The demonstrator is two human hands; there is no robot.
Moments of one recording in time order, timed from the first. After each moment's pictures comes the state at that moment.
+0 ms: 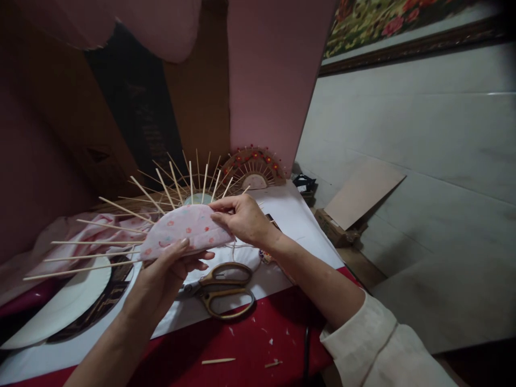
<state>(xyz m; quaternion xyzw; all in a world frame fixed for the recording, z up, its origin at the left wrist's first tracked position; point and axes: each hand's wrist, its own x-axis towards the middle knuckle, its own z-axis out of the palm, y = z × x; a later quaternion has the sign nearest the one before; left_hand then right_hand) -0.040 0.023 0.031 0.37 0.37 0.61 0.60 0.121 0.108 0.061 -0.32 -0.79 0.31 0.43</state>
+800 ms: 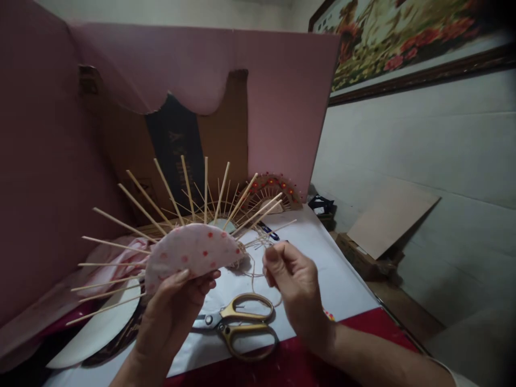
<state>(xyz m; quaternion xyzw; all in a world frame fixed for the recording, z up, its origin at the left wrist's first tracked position) -0.050 0.015 0.045 0.28 0.29 0.71 0.57 0.132 0.032 0.059 -0.30 -0.56 0.43 0.64</state>
